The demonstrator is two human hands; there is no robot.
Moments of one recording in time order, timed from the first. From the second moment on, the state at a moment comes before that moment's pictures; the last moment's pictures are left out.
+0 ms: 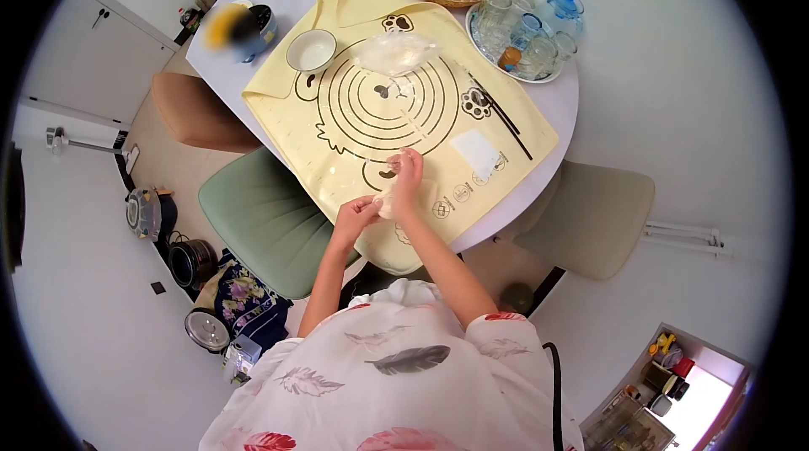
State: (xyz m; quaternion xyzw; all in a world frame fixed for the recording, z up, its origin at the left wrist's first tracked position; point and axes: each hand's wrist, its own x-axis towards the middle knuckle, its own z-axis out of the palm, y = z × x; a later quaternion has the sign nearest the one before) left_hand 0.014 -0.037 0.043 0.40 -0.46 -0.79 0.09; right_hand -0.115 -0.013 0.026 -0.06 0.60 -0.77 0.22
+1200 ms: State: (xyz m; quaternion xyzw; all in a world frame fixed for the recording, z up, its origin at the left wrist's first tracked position) left_hand -0.023 -0.046 0.044 0.38 -0.77 -0.45 0.26; right_hand -0.163 0.044 0.008 -0.43 0.89 -0.14 -0.05
